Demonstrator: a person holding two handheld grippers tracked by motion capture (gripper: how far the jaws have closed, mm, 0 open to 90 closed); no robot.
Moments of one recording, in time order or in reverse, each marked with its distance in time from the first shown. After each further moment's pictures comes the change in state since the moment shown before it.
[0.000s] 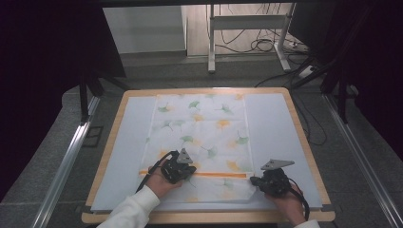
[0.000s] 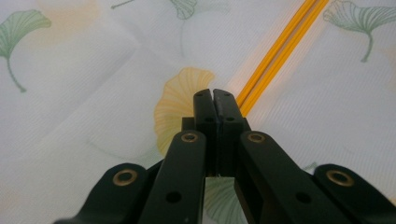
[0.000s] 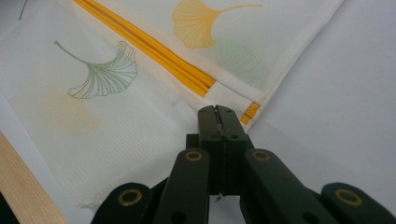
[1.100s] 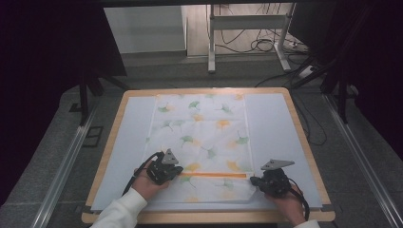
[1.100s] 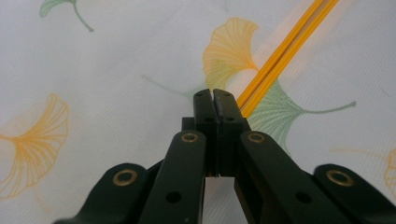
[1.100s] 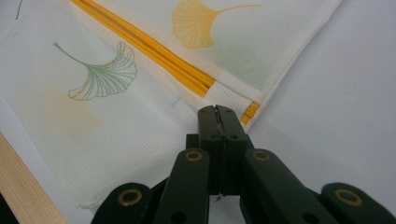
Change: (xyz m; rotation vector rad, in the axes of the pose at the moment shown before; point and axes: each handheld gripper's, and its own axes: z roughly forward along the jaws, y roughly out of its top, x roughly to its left) left arm 0.018 -0.028 -0.022 0.011 0.040 -0.044; right arm 0.000 0.000 0.000 -0.003 -0.002 0.002
